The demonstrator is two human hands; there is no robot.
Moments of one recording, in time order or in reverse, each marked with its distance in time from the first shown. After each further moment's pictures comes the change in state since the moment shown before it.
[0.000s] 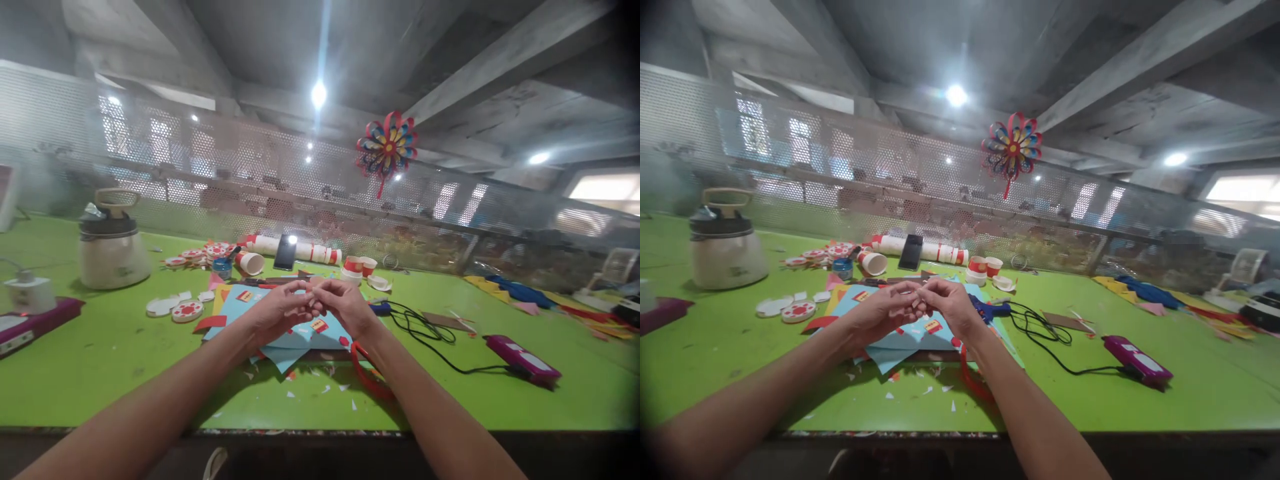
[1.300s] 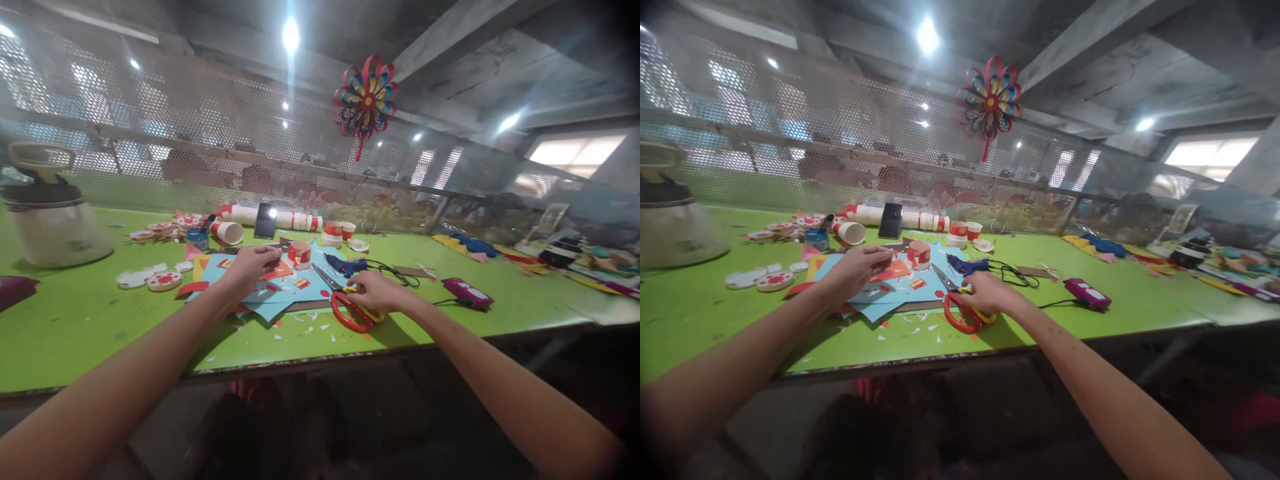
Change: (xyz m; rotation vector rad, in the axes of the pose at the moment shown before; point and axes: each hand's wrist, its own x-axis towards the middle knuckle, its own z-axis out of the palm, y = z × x) left_hand 0.016 -0.013 -0.024 0.219 0.375 0.125; right_hand -0.081 -0.026 -0.075 -1.307 -0.069 0.338
